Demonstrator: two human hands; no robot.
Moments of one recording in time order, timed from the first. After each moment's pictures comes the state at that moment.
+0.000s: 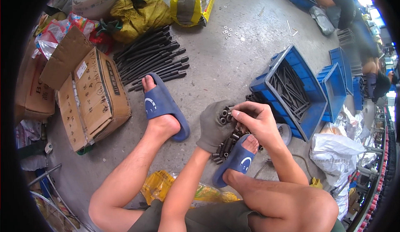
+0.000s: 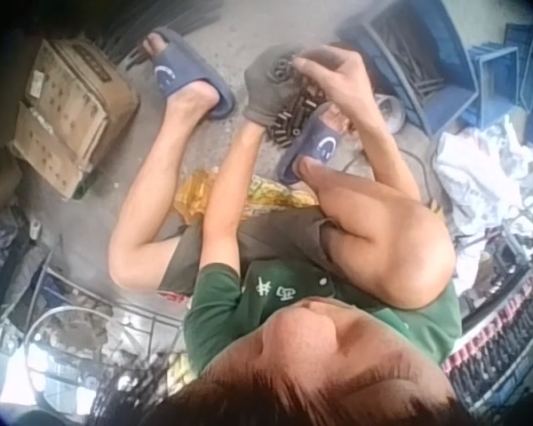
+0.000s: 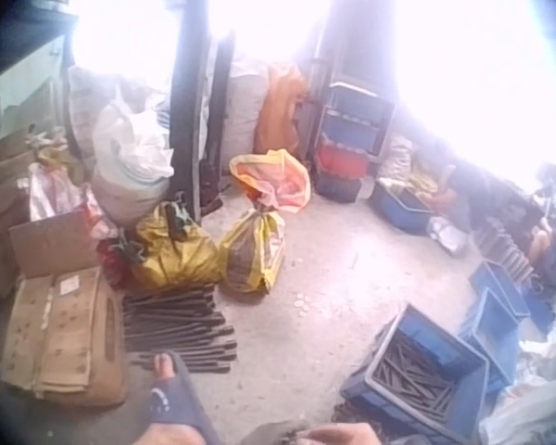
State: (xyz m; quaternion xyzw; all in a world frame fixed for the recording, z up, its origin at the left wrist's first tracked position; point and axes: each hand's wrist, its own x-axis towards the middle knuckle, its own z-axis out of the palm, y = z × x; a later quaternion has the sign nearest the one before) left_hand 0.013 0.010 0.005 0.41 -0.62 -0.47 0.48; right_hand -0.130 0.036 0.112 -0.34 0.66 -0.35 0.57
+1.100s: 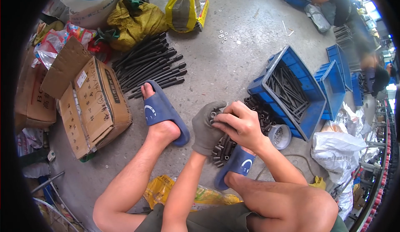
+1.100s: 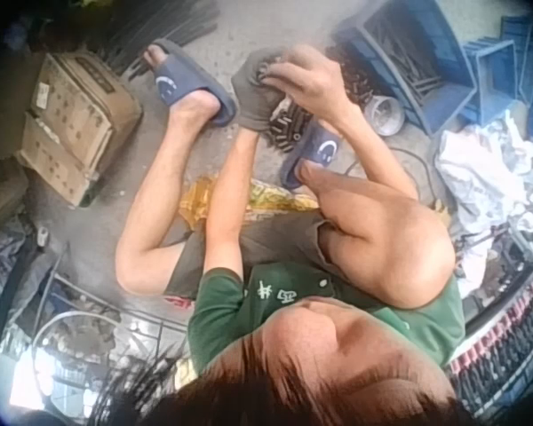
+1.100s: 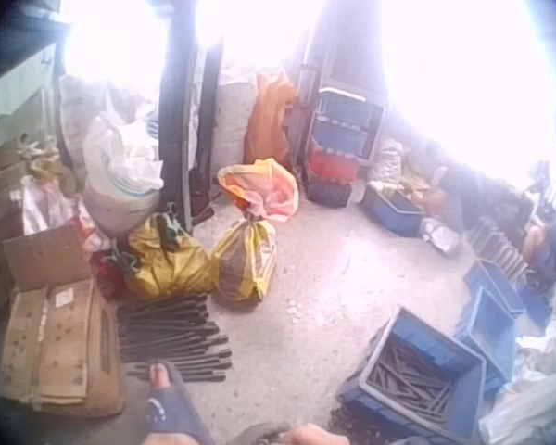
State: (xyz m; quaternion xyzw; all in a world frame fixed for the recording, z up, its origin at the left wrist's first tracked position) left_hand 0.020 0.004 -0.001 0.43 -0.60 -0.46 0.49; right_hand -0.116 0.024 0.079 -0.75 0.53 -0.36 0.15
